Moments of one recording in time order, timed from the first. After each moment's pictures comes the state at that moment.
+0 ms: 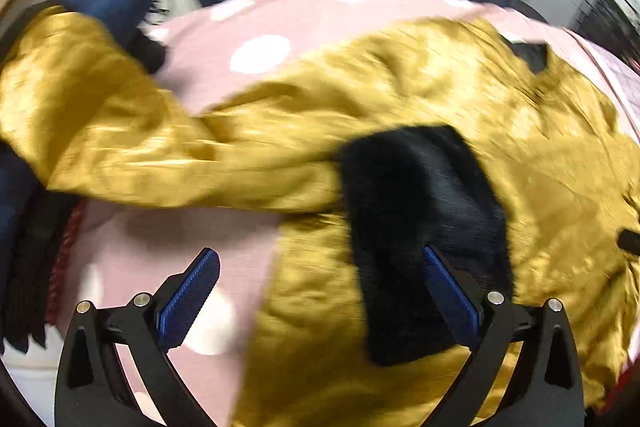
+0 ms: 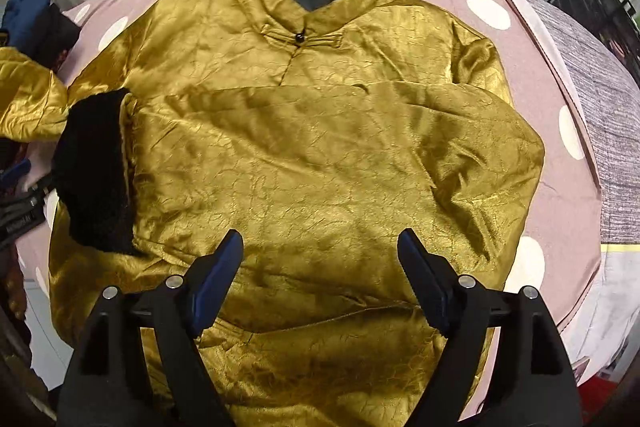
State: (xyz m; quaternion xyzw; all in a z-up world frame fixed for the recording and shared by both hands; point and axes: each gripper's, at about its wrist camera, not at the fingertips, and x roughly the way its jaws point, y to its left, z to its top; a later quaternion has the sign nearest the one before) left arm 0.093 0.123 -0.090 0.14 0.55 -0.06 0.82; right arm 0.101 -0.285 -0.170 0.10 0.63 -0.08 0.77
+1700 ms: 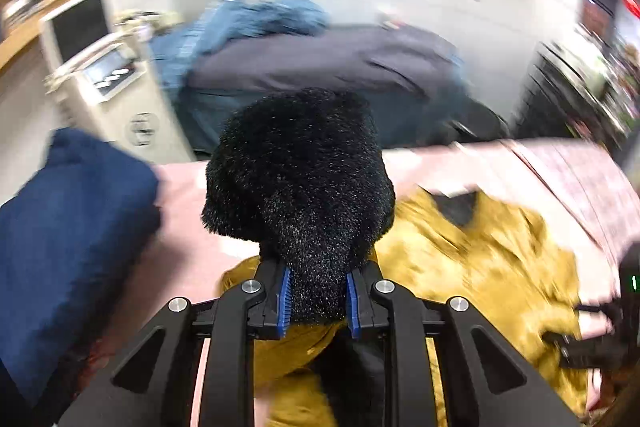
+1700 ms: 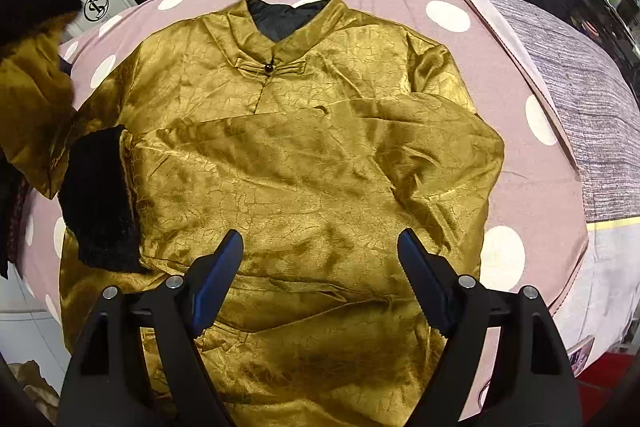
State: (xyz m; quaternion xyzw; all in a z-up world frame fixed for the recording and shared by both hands) left arm 0.131 0.054 0.026 0.12 0.40 -0.19 0.89; right arm 0.085 -0.308 -0.147 0.14 0.60 -0.13 0.78
